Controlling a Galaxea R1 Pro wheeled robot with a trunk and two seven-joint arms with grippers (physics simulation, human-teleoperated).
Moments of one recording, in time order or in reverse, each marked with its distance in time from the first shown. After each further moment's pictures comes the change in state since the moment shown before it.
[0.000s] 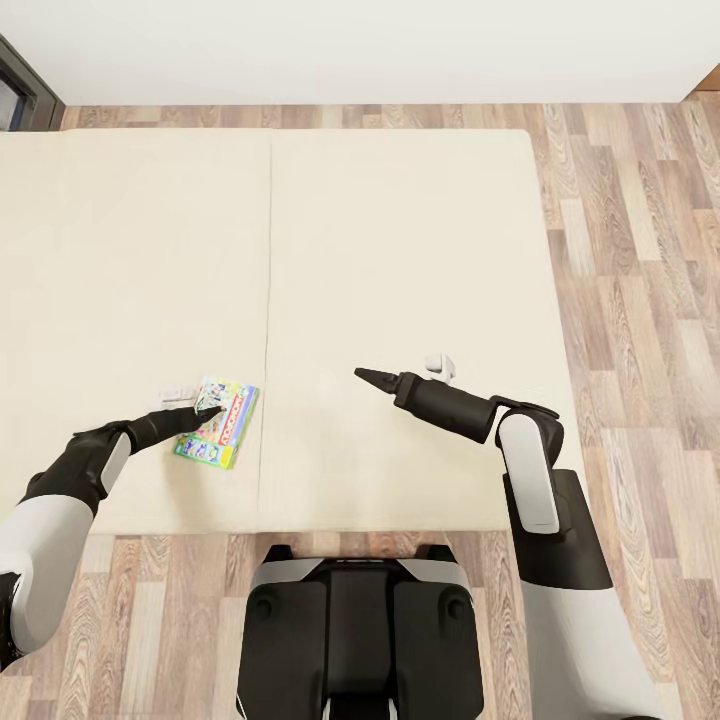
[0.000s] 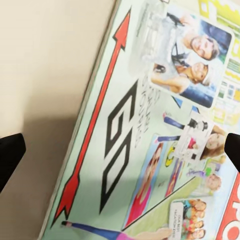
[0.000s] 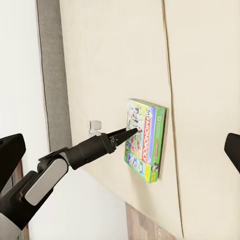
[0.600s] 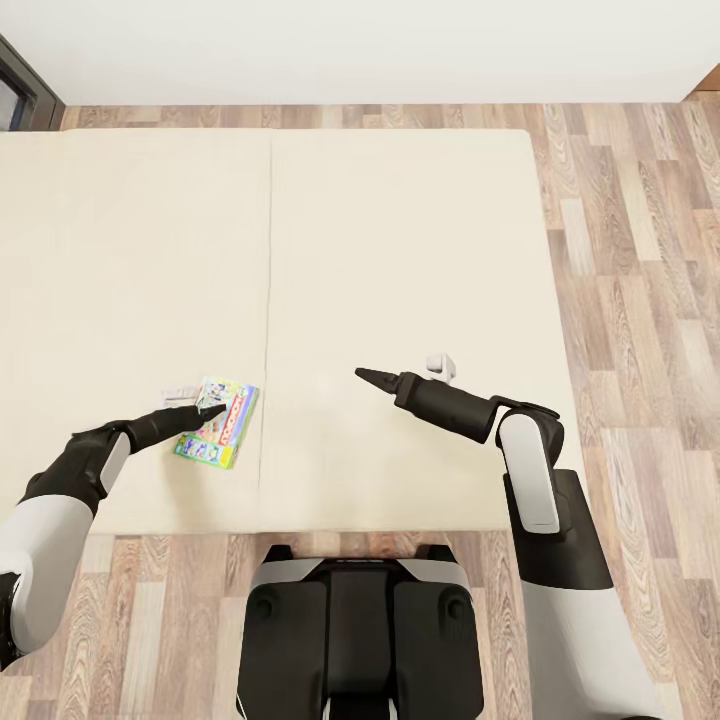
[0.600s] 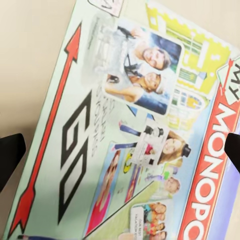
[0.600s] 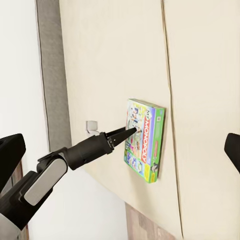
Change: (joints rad) left arm 0.000 0.000 0.005 -0.002 0.008 -0.014 -0.089; right arm 0.000 -0.001 -0.001 0.000 0.000 0.000 0.000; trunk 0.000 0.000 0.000
